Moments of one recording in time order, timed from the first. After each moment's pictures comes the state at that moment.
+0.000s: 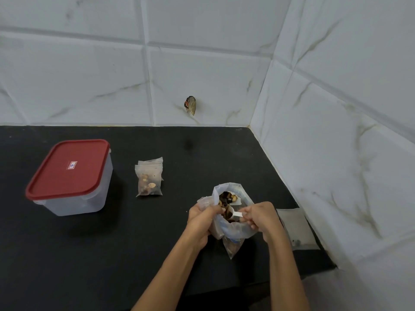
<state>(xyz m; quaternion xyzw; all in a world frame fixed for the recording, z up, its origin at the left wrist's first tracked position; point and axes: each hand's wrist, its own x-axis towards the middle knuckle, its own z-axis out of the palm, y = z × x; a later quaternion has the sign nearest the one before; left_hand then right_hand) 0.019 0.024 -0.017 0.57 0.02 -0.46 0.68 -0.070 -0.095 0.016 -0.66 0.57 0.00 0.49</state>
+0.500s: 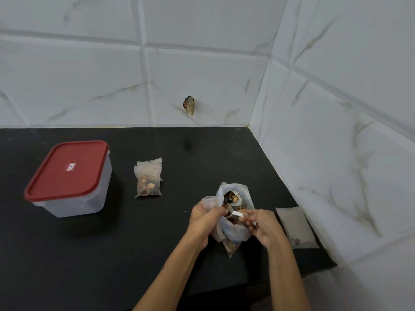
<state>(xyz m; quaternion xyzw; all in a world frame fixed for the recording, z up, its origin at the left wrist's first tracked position) 0.011 0.024 -0.011 0.61 -0.04 -0.44 0.66 -0.087 -0.091 -0.001 -0.47 0.54 -0.10 0.69</state>
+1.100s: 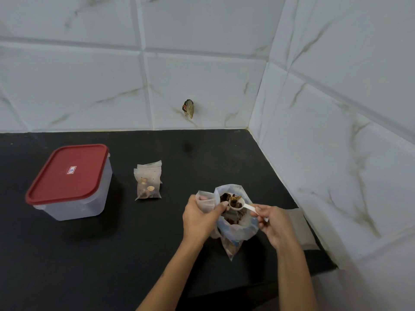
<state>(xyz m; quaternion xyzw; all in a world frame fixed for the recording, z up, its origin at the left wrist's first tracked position) 0.008 0.032 0.003 0.74 -0.13 -0.26 0.62 -0.104 -0.092 0.022 -0.47 0.52 -0.18 0.69</state>
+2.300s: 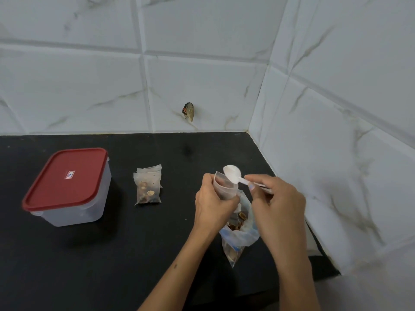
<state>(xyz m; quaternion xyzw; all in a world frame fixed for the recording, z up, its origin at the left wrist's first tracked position) 0.010 0.014 0.050 0.74 -0.27 -0.16 0.60 -0.092 -0.027 0.116 -0.82 0.36 -0.35 0.26</state>
